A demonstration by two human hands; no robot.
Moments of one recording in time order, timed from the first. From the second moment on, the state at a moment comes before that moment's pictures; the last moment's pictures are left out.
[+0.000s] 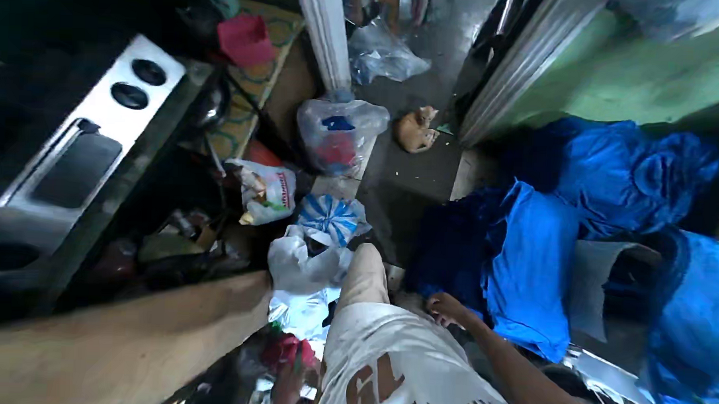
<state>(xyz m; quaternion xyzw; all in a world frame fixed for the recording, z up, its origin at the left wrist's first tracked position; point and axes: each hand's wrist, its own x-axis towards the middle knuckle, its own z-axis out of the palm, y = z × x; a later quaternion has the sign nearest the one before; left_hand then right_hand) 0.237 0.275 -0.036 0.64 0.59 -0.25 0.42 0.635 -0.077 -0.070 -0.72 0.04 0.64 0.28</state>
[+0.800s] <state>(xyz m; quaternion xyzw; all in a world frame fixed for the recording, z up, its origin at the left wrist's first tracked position) 0.957 0.479 0.112 0.83 0.25 -0.23 0.44 0.981 -0.038 0.082 -0.76 0.20 0.54 0.31</state>
